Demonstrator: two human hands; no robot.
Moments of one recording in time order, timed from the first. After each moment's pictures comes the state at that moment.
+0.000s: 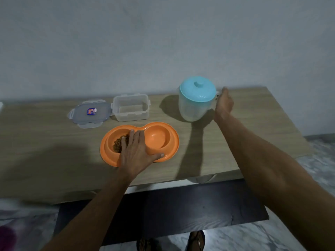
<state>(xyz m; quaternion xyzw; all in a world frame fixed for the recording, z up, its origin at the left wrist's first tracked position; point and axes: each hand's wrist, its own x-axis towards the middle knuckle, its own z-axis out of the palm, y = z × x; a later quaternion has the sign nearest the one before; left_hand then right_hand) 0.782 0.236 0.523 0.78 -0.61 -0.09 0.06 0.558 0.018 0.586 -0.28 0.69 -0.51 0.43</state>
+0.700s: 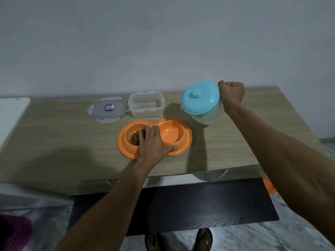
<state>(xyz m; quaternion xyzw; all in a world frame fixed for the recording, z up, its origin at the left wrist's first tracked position) 0.780 0.236 0.525 0.79 -0.60 -0.14 0.09 0.584 0.047 0.631 -0.49 0.66 -0.47 0.32</state>
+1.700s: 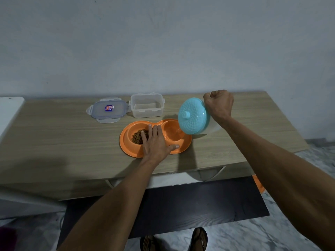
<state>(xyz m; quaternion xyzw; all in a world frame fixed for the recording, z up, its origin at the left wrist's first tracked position) 0.782 0.236 0.519 0.78 -0.60 -0.14 0.11 0.607 0.109 0.638 -0.68 0.63 -0.36 0.13</state>
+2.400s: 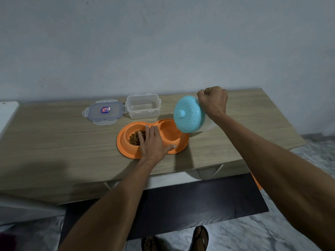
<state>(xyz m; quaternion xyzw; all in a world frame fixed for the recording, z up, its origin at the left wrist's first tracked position) 0.781 0.234 0.518 0.78 -0.60 -0.14 0.09 0.613 0.107 0.642 -0.69 0.61 -0.37 0.11</state>
